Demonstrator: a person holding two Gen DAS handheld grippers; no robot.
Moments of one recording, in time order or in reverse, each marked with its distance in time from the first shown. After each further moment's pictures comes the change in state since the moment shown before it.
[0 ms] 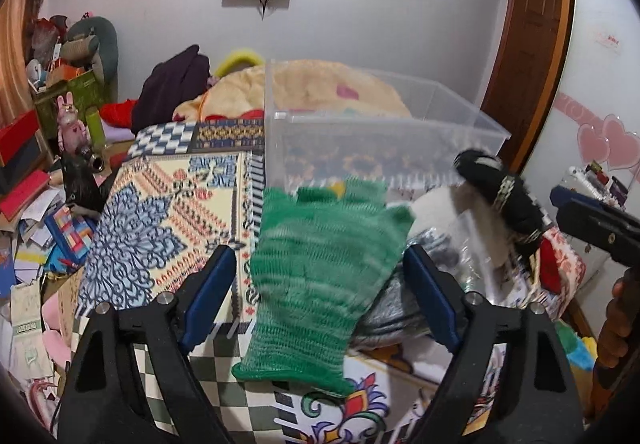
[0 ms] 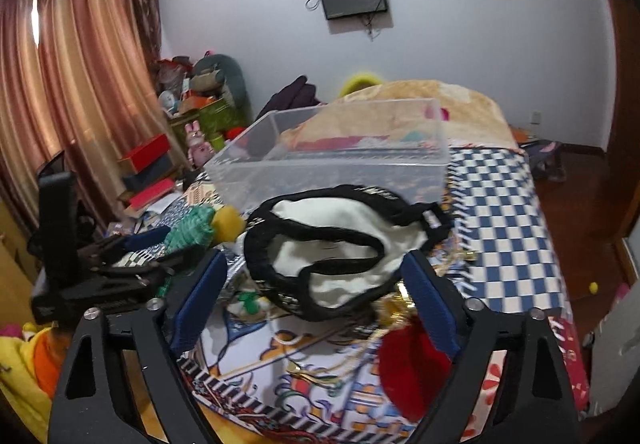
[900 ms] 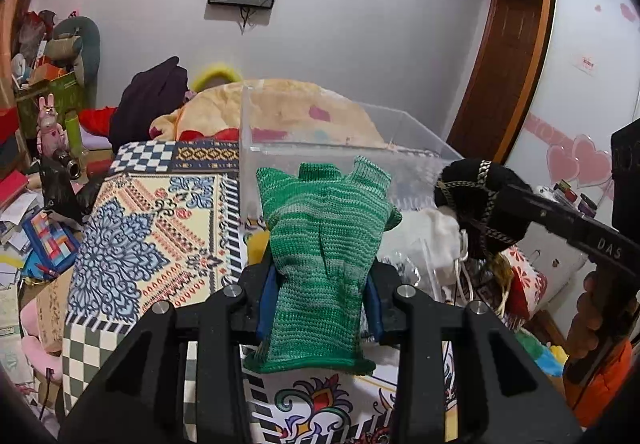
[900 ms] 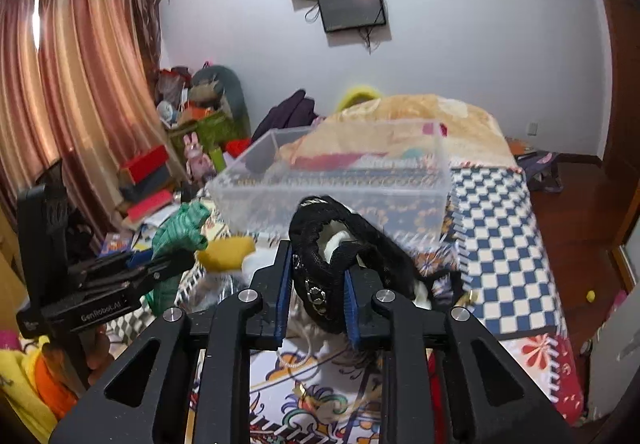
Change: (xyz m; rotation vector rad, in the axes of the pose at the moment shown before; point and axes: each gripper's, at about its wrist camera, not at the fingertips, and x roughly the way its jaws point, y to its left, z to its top) left arm -0.030 -0.001 0.014 -0.034 -0.076 -0.119; right arm -0.008 0.005 0.019 -0.004 -0.061 -0.034
